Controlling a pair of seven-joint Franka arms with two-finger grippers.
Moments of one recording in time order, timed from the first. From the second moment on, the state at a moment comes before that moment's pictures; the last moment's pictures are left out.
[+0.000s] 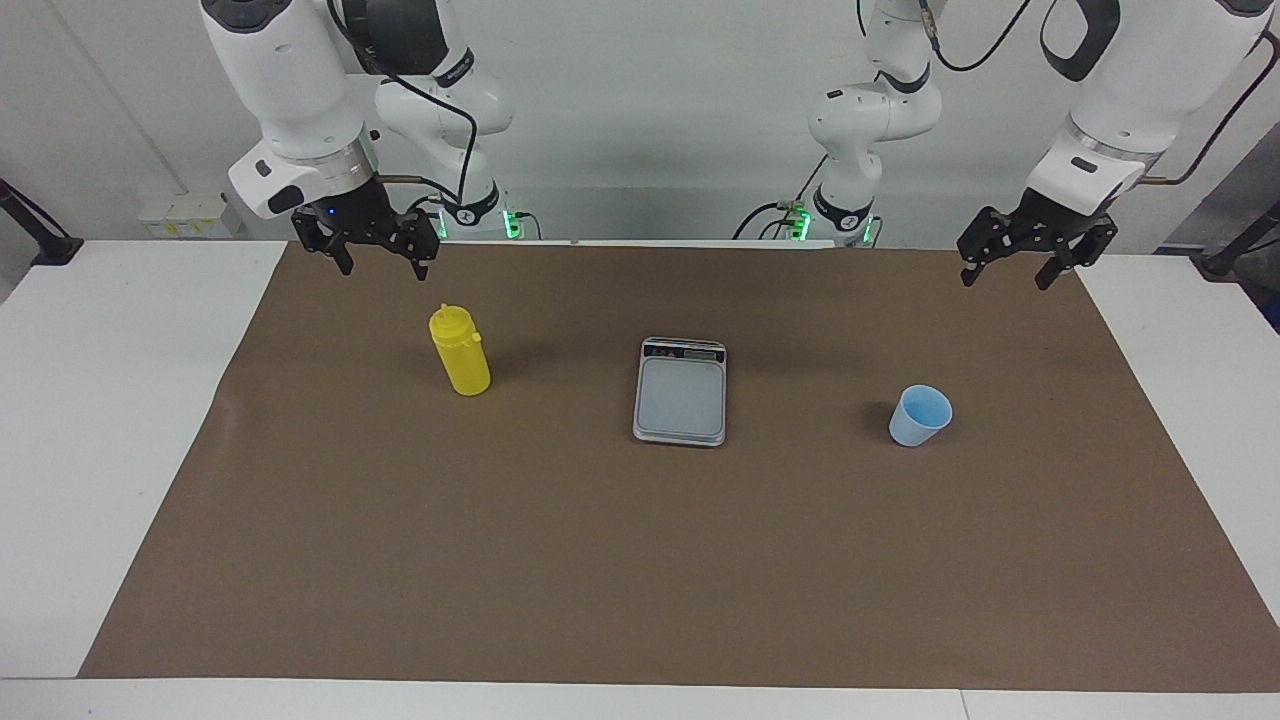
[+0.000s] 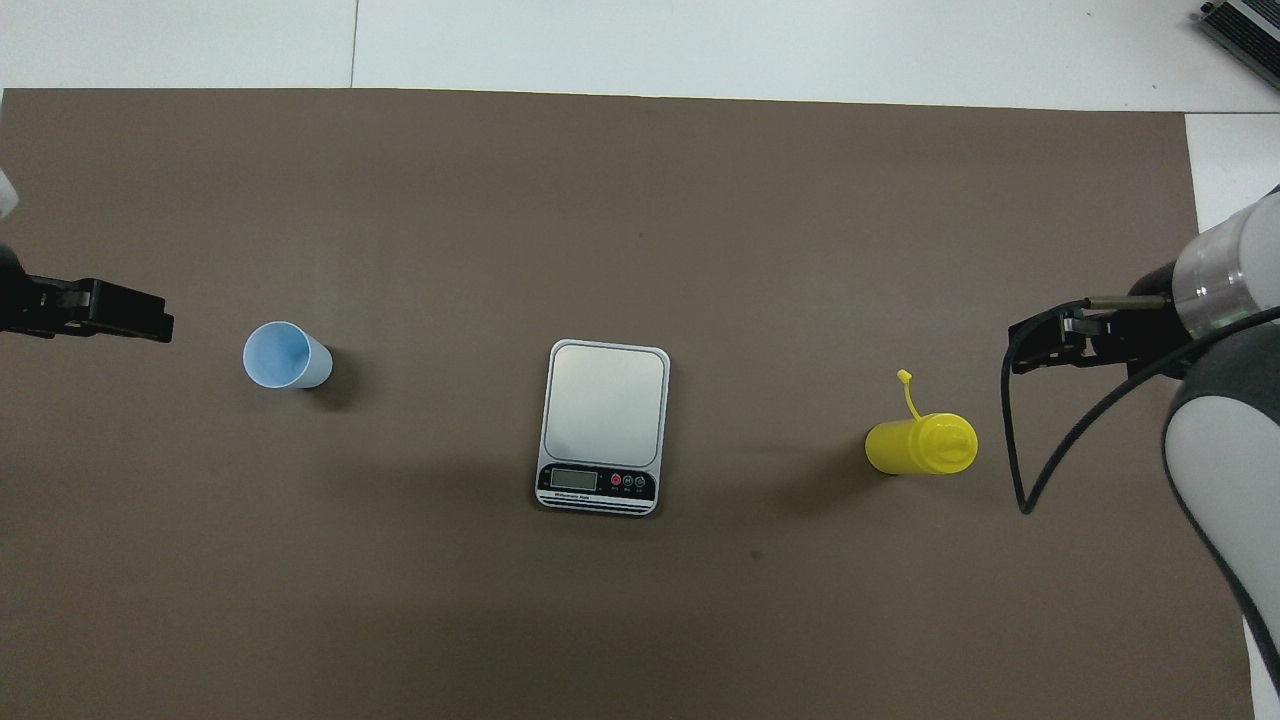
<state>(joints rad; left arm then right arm) 0.13 -0.04 -0.20 -1.62 -0.04 1.60 0.03 0.01 -0.01 0.08 -1.62 -0.02 1.53 0.16</state>
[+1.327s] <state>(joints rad) 0.13 -0.04 -0.20 -1.64 -0.04 1.62 0.03 0.01 -0.01 0.08 -1.62 -0.02 1.53 0.16</state>
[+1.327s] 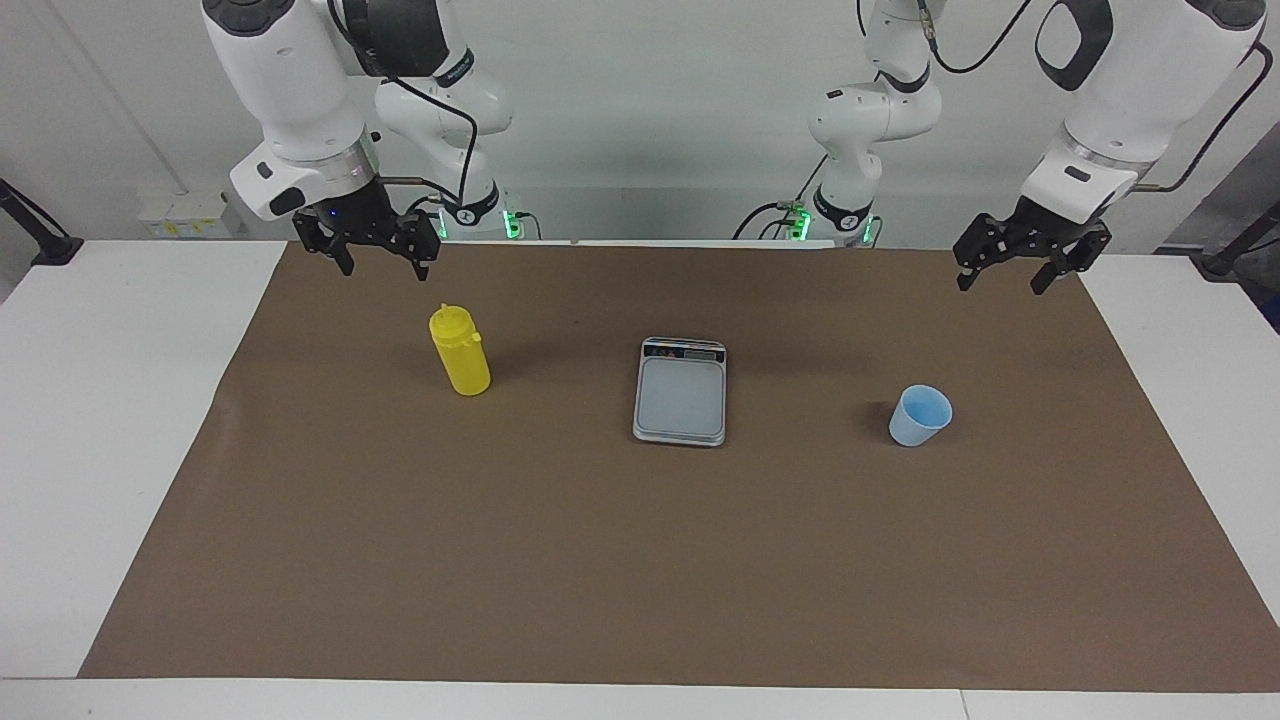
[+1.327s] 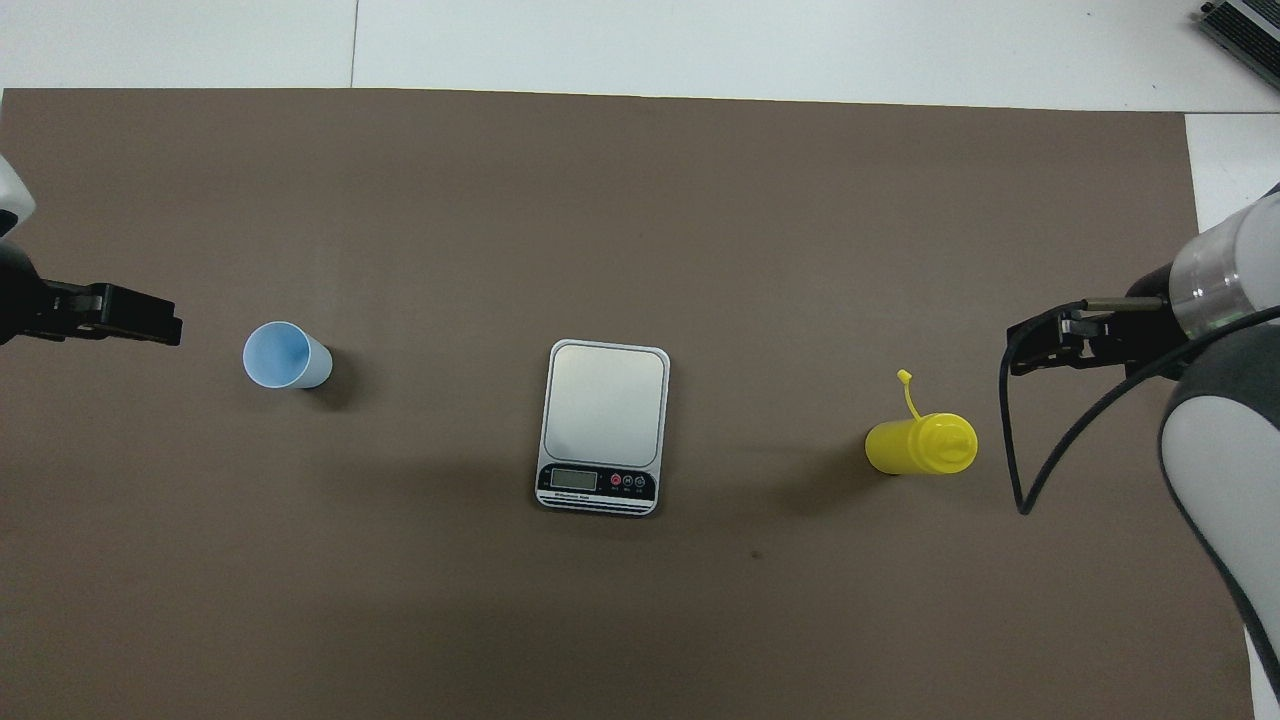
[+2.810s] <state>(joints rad) 0.19 0.07 -0.19 -2.20 -0.04 2.34 -0.08 0.01 -0.01 0.08 -1.63 -0.02 1.53 0.16</state>
